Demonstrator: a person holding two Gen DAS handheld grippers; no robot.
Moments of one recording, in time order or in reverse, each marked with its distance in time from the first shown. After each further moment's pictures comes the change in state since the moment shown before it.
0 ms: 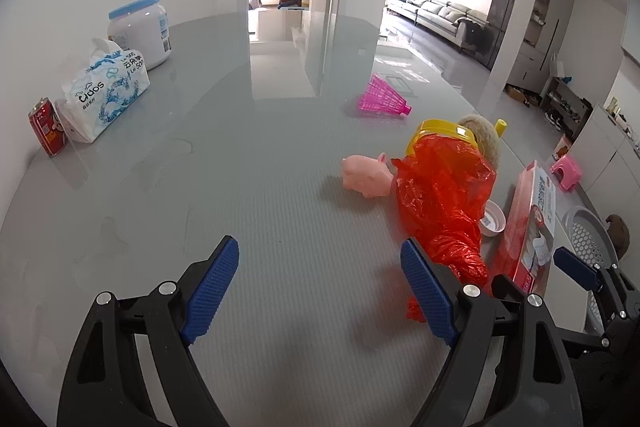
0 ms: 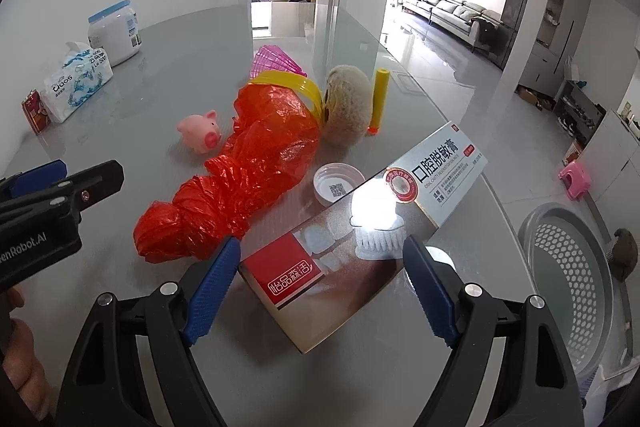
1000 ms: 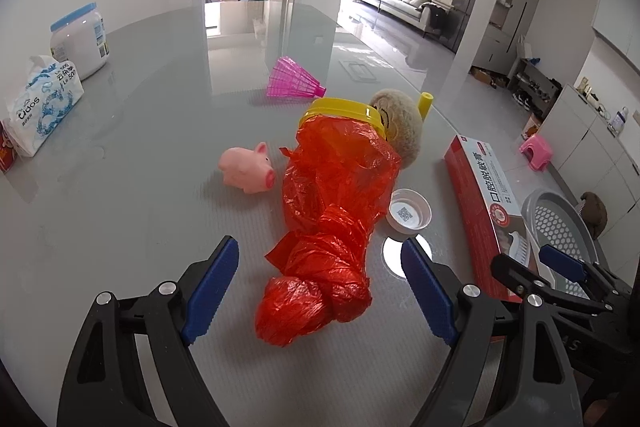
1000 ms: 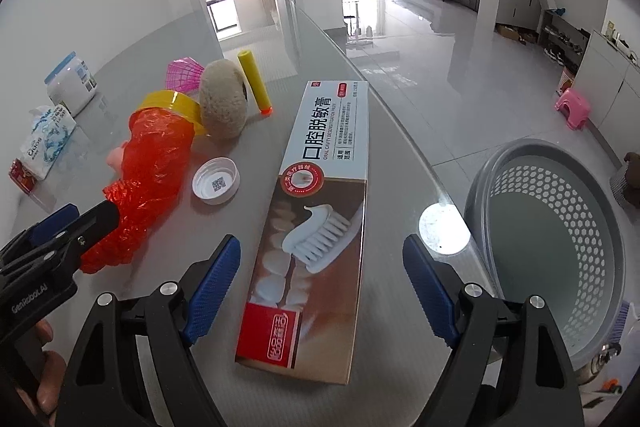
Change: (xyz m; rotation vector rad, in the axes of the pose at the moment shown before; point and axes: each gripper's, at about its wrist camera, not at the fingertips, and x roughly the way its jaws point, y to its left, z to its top) left arm 0.020 -0.081 0.000 0.064 0.041 -0.113; right arm 0.016 -0.097 0.000 0.217 0.099 0.010
